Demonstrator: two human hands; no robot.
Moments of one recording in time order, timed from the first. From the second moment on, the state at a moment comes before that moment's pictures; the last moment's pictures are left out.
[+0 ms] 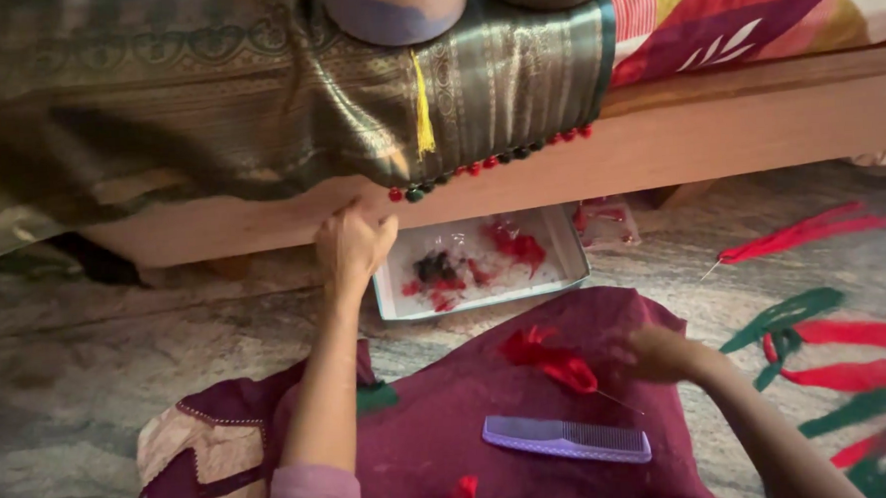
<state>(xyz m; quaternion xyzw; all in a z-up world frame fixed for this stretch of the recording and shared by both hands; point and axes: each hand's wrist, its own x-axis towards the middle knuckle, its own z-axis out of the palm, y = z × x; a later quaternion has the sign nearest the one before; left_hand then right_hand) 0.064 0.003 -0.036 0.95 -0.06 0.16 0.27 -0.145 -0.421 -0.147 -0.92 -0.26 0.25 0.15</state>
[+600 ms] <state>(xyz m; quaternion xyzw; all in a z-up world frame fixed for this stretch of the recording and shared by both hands) 0.041 -0.004 -0.023 0.53 -0.08 -0.08 0.84 -0.002 -0.232 -0.013 -0.53 -0.02 0.16 0.83</state>
